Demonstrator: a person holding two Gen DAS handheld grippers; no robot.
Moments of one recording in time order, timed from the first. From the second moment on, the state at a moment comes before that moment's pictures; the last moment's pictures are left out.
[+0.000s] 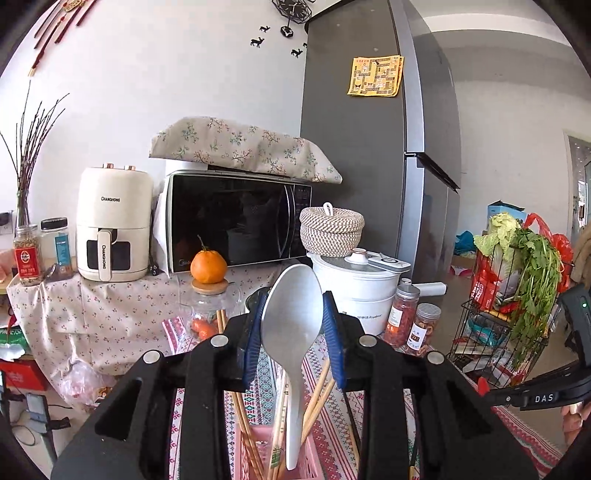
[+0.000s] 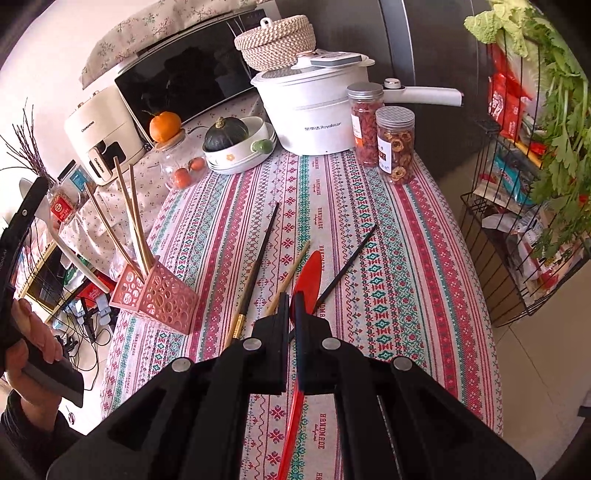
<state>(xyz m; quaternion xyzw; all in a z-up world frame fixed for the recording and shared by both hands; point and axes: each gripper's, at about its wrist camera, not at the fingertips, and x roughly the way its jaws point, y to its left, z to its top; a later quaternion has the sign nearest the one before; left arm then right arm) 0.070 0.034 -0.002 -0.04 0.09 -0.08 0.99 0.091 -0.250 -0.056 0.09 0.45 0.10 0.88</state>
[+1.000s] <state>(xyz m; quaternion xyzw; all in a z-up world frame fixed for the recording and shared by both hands) 0.080 0.086 -0.016 -0.10 0.33 -0.04 0.94 0.077 -0.183 0.001 0.12 0.29 0.15 0.94</state>
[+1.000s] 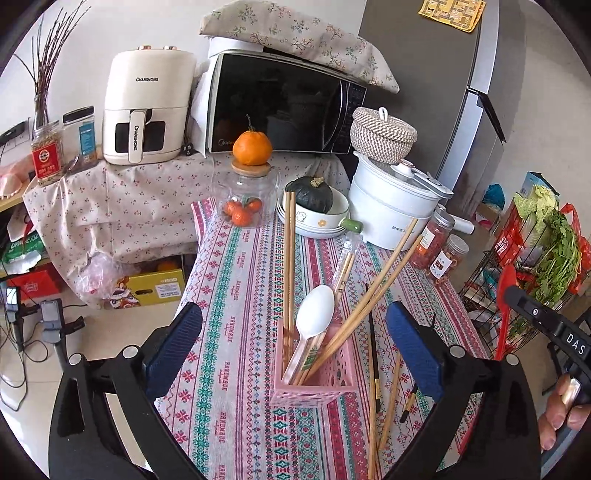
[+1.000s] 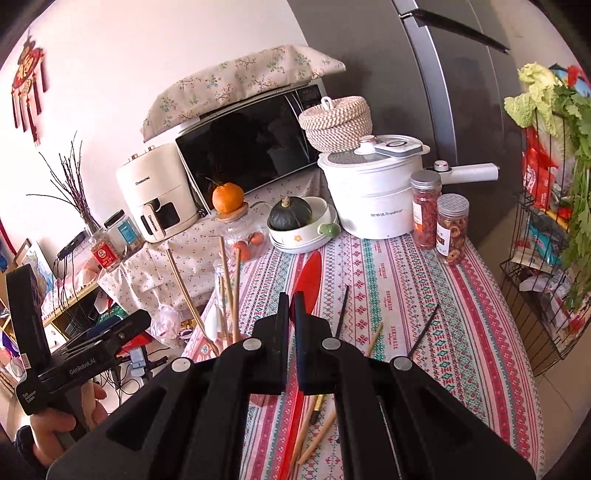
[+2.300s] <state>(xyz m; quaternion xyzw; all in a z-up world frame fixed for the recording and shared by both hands) 0.094 0.142 -0.055 -0.12 0.45 0.00 0.89 0.095 -0.061 -0.010 0.06 0.14 0.08 0.98</state>
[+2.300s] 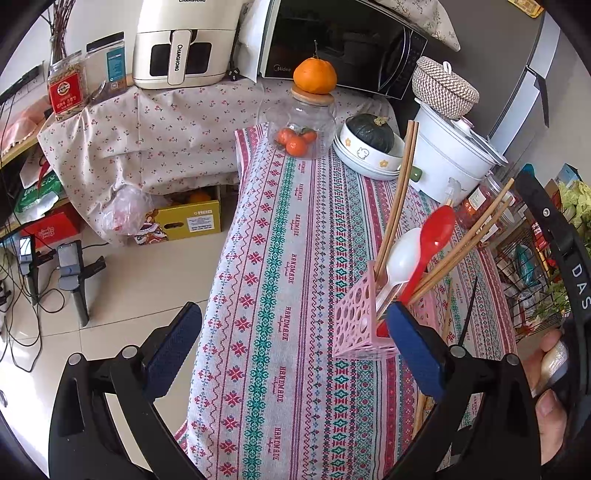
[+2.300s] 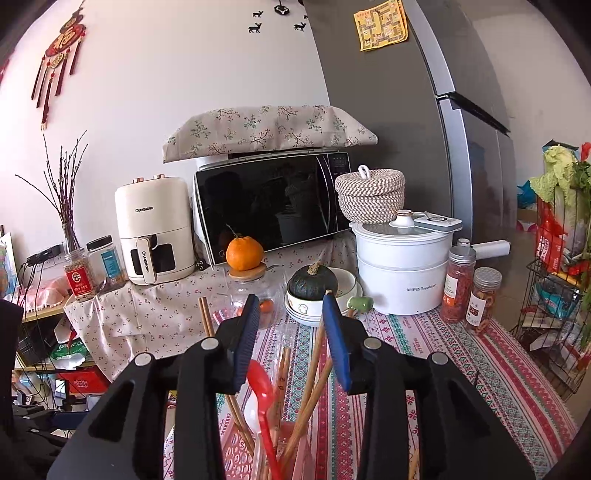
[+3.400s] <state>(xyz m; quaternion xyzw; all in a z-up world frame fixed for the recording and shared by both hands) 0.092 0.051 -0.086 -0.05 0.50 -0.08 0.86 0.167 -0.244 -0.145 0.06 0.50 -0.03 0.86</state>
